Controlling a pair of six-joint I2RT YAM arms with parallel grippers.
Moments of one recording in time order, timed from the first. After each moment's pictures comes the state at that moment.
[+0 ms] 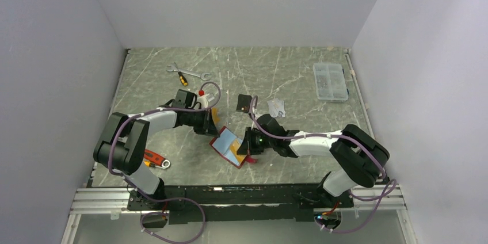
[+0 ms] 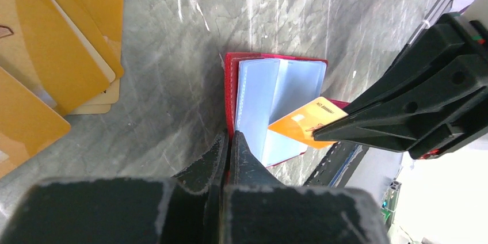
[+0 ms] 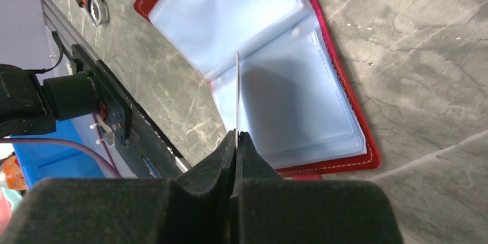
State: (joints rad) left arm -0.31 1.61 0.76 -0.17 0.74 -0.26; right arm 0.86 1.51 0.55 0.25 -0.31 0.81
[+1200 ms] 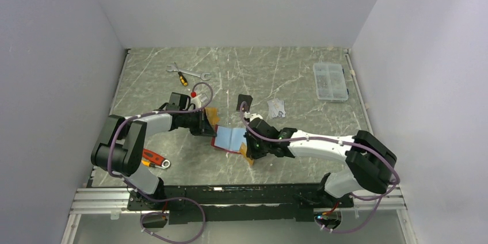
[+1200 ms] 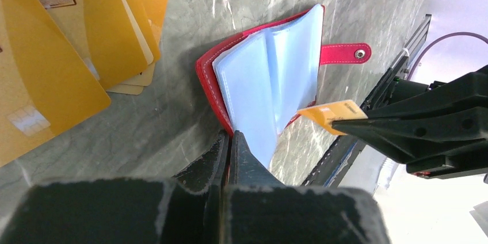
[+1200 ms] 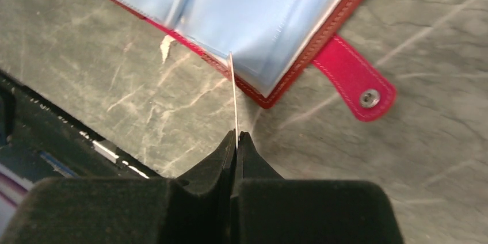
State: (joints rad) left arm -0.26 1.58 0.69 -0.10 0.74 -0.35; right arm 0.99 1.44 0.73 -0.24 -0.01 0.63
